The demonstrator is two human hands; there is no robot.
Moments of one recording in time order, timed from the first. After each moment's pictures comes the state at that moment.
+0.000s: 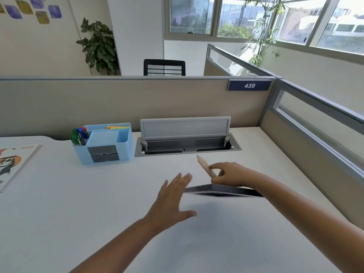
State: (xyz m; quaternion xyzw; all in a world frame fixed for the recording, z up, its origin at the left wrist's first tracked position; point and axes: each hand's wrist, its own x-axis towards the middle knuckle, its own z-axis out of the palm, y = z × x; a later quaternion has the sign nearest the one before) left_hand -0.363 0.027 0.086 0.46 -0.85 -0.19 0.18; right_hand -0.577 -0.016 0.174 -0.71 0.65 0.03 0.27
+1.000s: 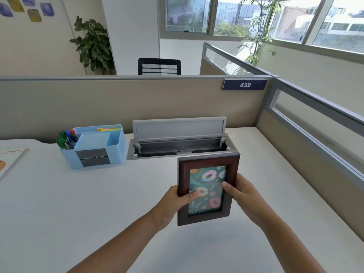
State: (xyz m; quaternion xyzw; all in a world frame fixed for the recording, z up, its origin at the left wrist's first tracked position) left_hand -0.402 0.014 0.106 0.39 -0.52 -0.67 0.35; right_hand -0.611 0.027 0.119 -0.51 0.48 -0.46 0.55
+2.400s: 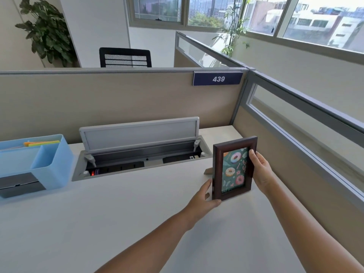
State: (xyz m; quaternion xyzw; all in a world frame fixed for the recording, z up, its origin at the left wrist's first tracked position) left_hand -0.573 -0.088 0.049 0.41 -0.59 -0.67 0.21; right_hand -0.786 -0.112 0.084 -0.37 0.54 -0.60 0.45
